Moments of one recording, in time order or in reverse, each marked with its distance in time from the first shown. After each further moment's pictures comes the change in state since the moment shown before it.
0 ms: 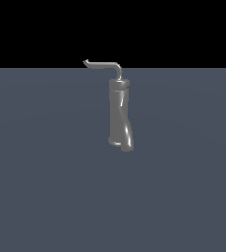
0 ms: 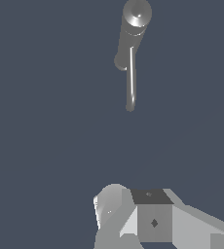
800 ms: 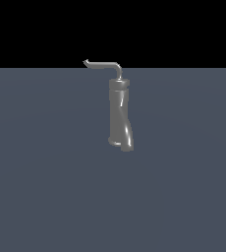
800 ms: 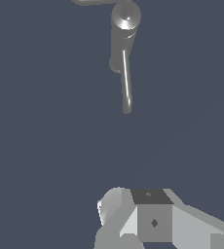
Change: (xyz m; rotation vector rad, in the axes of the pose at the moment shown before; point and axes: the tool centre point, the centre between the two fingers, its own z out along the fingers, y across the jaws) arm 0.009 0.013 0.005 0.022 0.006 0.062
